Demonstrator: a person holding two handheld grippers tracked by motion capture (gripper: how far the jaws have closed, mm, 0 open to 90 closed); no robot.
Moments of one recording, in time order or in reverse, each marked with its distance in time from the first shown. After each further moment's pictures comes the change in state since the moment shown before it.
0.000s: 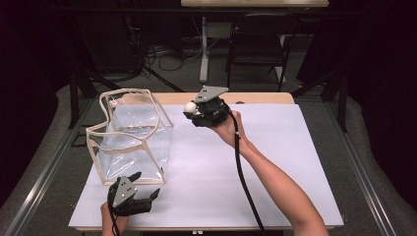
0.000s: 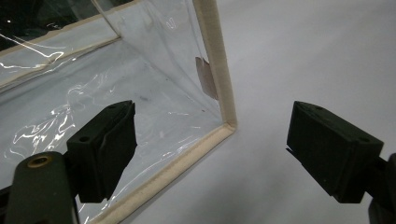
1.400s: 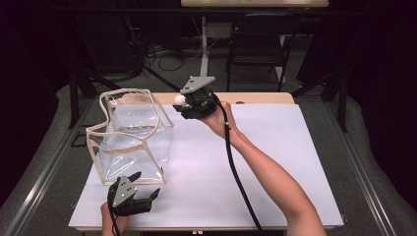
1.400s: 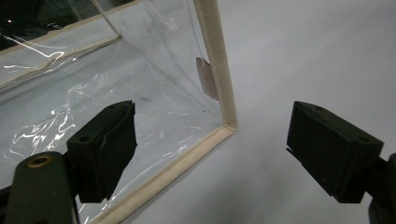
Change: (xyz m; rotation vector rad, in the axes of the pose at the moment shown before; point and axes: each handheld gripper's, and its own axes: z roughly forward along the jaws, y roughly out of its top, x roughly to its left) left arm 0.000 0.000 0.000 0.000 -0.001 0.001; right arm 0.002 0.035 0.015 0.011 0.018 -0.037
